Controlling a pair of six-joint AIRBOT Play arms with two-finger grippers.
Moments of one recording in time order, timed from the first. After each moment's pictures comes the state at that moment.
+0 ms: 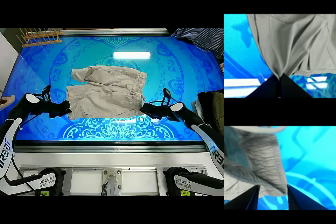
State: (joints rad) left arm 0.16 -1.39 0.89 1.00 -0.97 -1.43; right arm 0.04 -1.36 0.74 -0.72 0.60 1.34
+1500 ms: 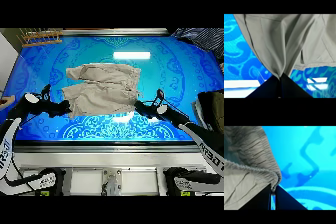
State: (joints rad) left arm 0.17 -1.38 0.91 1.00 -0.97 -1.43; right arm 0.22 -1.45 0.76 -0.73 0.34 1.61
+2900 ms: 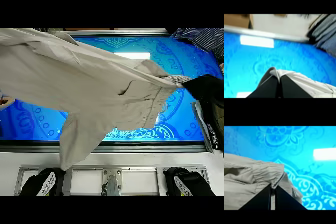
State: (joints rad) left arm 0.23 -0.96 1.69 0.99 -1.15 -1.56; right arm 0.10 -0.82 1.43 -1.30 1.38 1.86
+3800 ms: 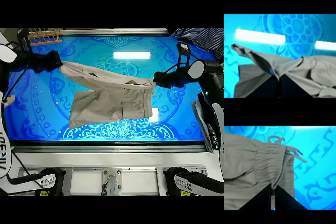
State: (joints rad) left arm 0.06 -1.41 1.57 1.13 -1.09 -1.57; right arm 0.09 -1.31 1.37 -1.39 1.10 1.74
